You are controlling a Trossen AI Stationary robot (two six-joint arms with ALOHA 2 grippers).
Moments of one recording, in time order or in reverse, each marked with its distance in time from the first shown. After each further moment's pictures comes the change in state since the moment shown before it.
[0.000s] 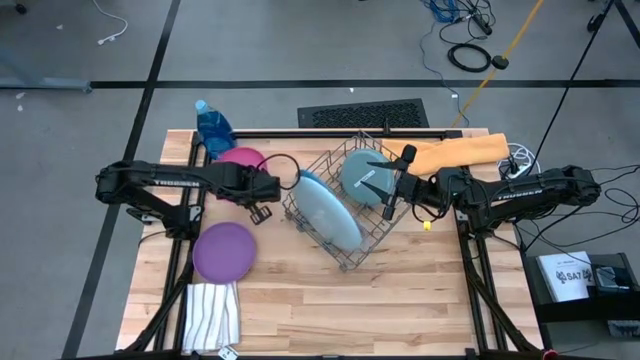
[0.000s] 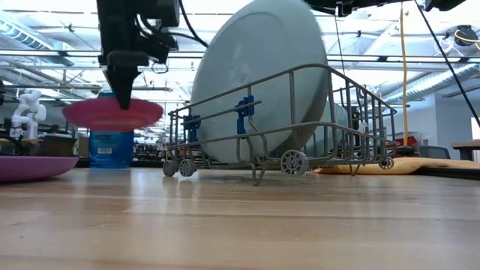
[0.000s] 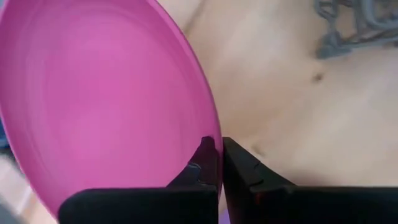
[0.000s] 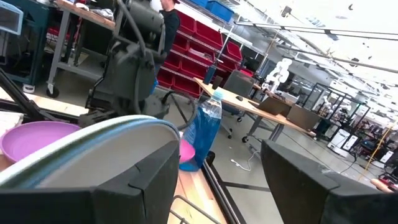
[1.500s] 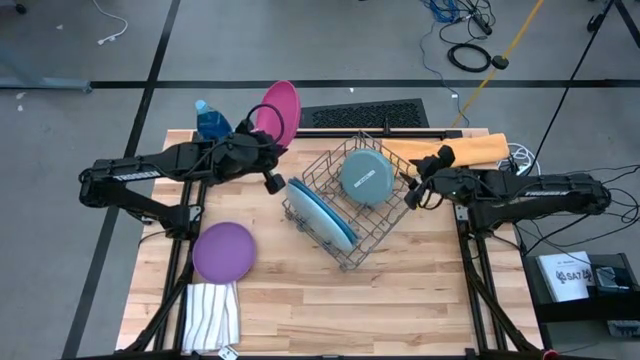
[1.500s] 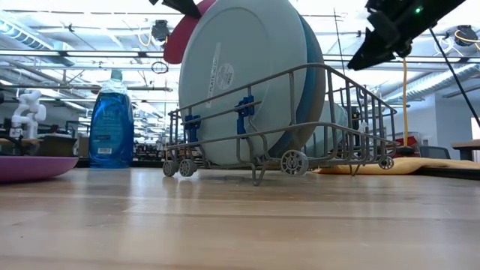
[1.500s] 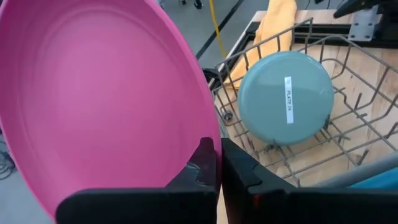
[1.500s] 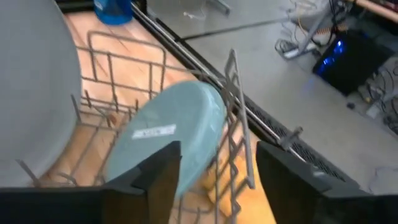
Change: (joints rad) left arm -0.005 -0.162 0.274 0.502 -0.199 0.523; right arm -0.055 -0.245 0.065 -1.005 0.307 0.658
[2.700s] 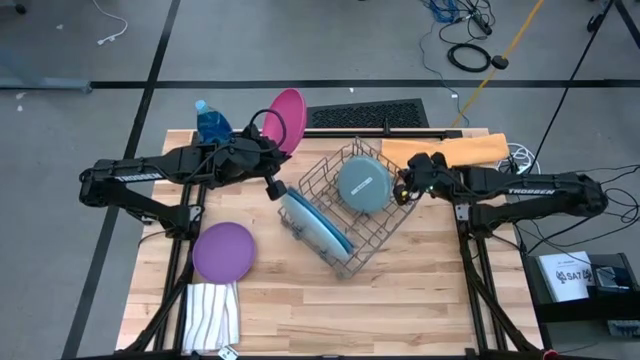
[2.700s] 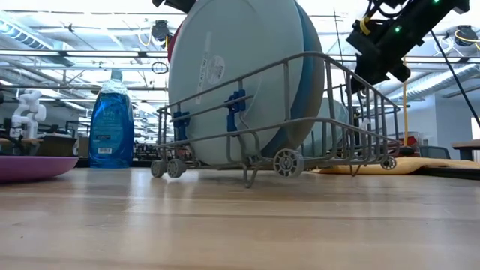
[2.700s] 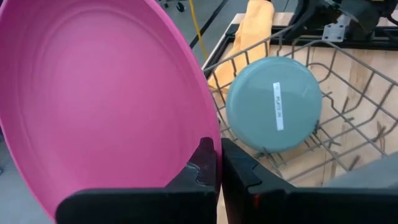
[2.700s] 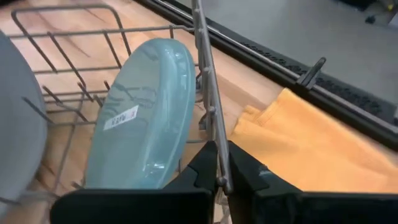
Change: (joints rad) left arm -0.024 0.001 -0.026 0.034 0.054 -0.002; right arm -0.125 0.168 0.003 -0.062 -0.149 0.283
